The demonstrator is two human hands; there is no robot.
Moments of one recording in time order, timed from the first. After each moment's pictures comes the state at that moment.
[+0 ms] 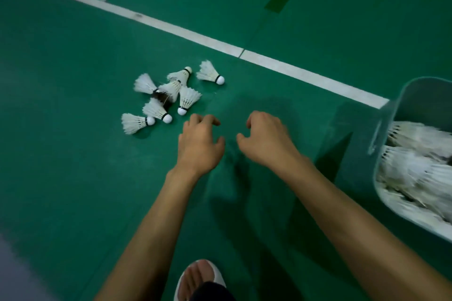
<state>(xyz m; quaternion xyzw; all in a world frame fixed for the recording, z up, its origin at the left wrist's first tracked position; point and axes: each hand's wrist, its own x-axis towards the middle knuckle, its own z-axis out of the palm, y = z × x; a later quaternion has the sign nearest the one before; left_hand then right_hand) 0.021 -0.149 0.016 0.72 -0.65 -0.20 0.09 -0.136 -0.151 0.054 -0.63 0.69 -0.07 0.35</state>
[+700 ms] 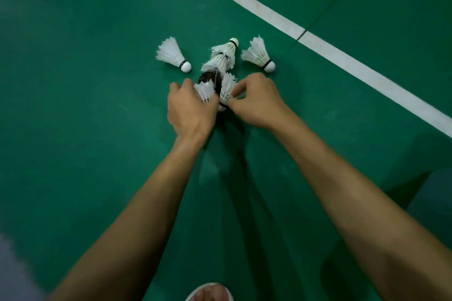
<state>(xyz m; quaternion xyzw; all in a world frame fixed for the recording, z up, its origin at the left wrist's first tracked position) 0.115 -0.240 -0.057 0.88 -0.43 -0.09 0.20 -0.023 -0.269 -0.011 -0.70 0.60 -0.11 0.36</state>
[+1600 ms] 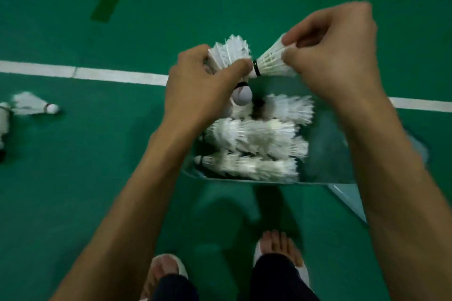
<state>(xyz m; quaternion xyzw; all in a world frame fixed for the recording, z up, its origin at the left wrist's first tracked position) -0.280 -0.122 0.138 0.50 -0.66 -0.48 0.28 -0.440 -0.057 0.186 -0.39 0.85 -0.35 0.08</state>
